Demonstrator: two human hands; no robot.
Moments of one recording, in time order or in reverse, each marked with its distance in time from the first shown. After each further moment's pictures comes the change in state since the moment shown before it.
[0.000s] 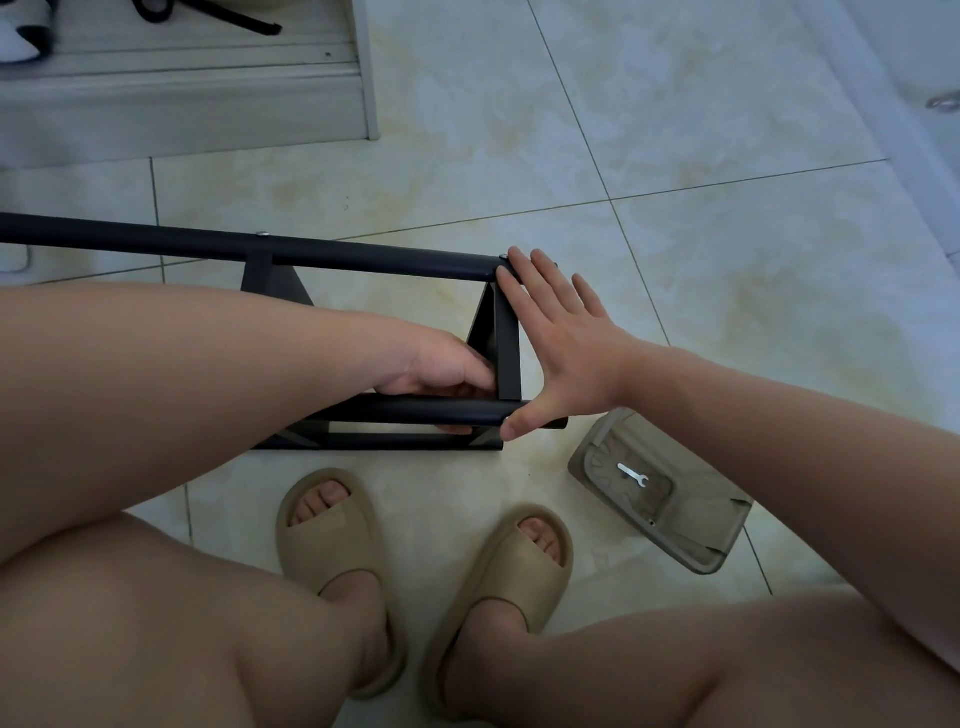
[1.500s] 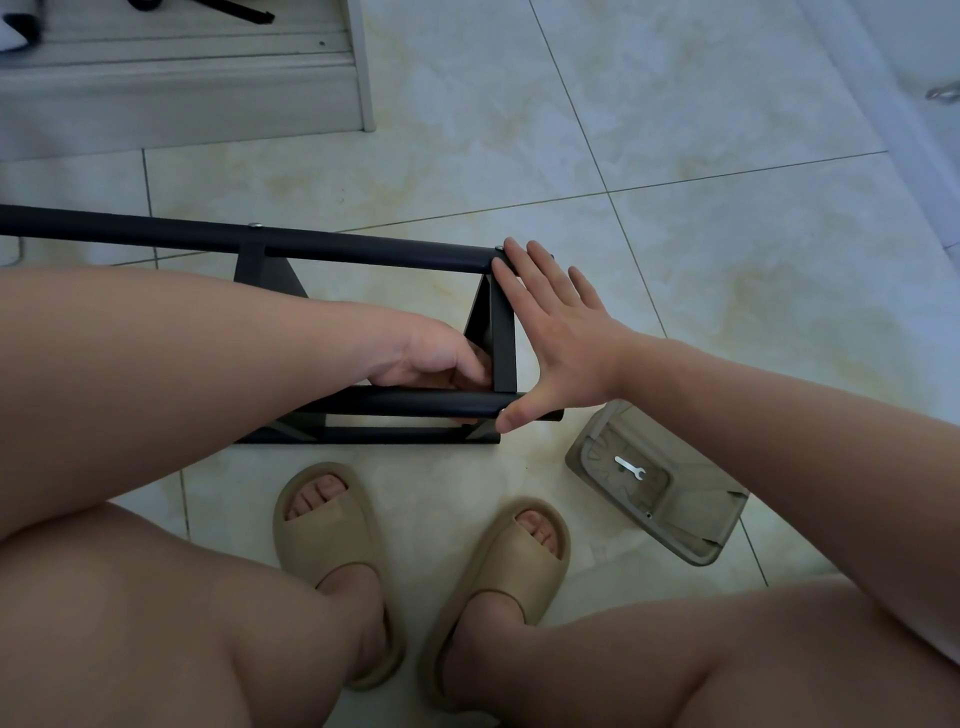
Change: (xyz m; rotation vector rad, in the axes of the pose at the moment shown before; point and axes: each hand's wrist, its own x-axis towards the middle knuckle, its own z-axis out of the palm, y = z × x) left_hand 0.004 -0.003 -0.007 -0.068 -0.086 0.021; right_hand 0.001 0.001 0.002 0.002 0.010 -0.001
